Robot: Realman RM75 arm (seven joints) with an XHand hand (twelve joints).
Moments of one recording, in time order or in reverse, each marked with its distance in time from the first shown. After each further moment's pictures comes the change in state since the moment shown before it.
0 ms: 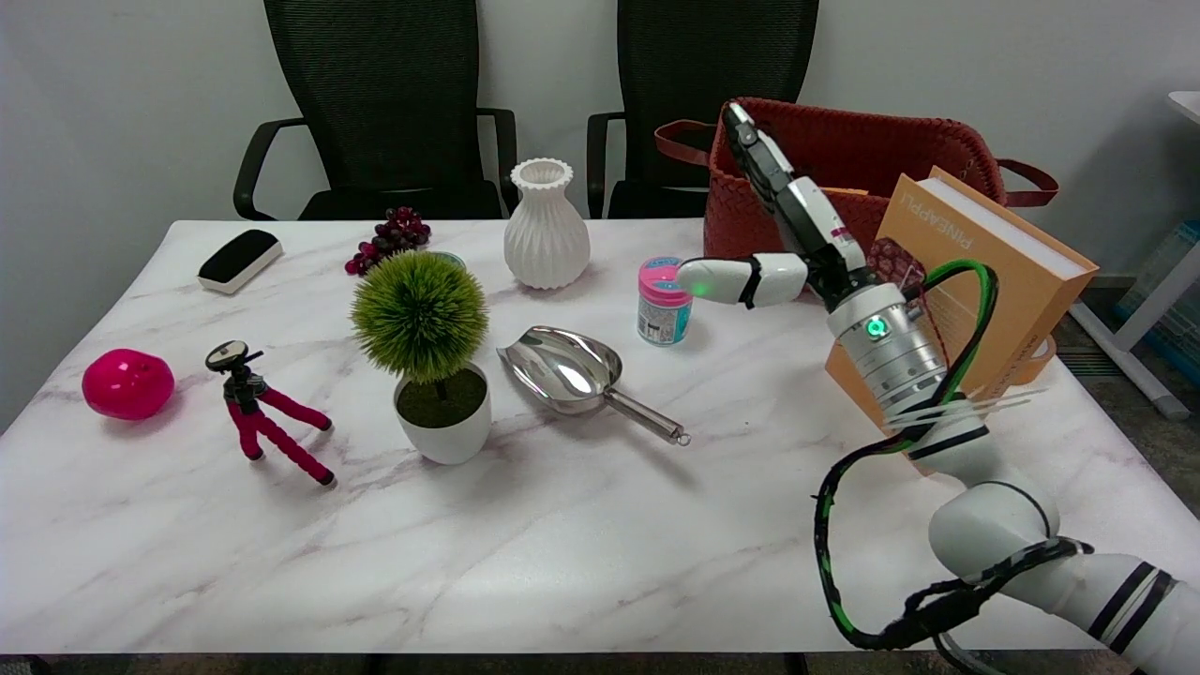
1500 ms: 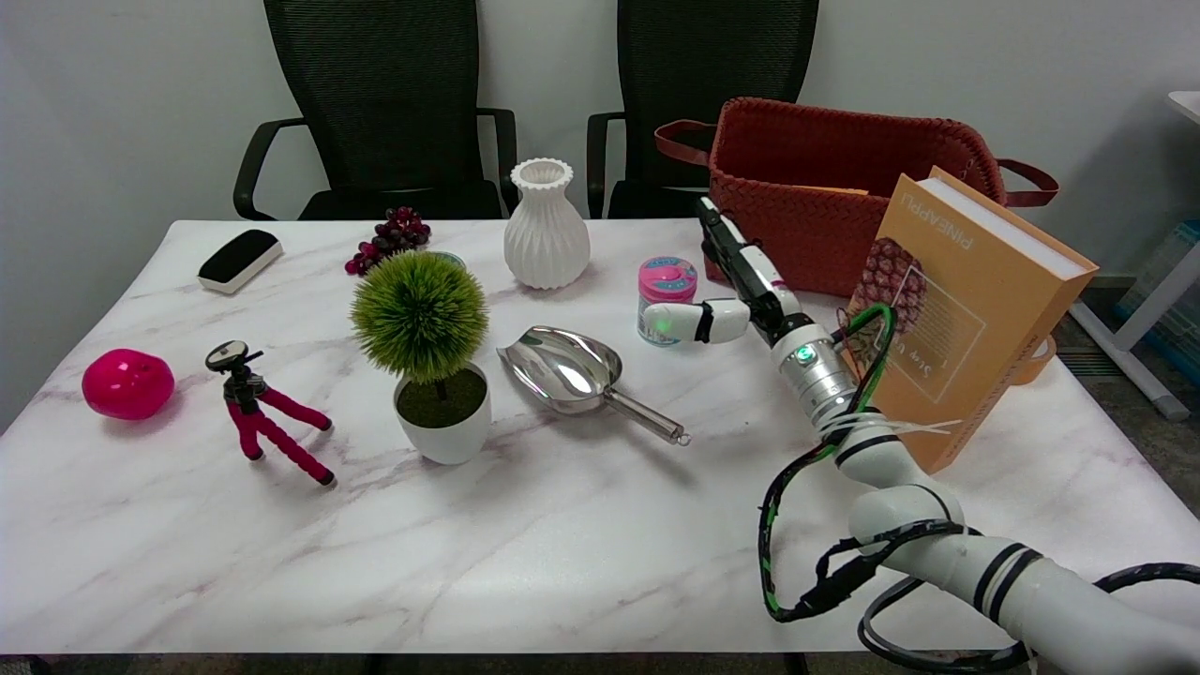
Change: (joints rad) arm 0.215 -0.168 -0.116 -0.397 0.054 -0.069 0.016
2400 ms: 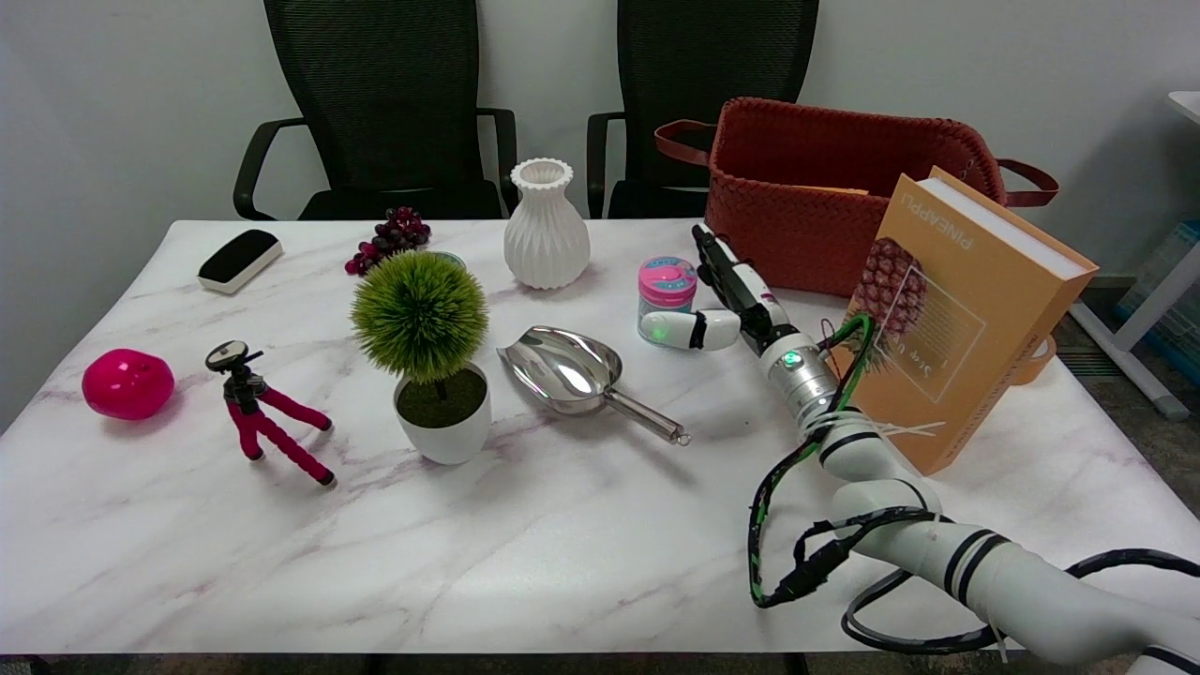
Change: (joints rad) arm 0.088 -0.044 -0.028 -0.169 -0.001 -0.031 0.067
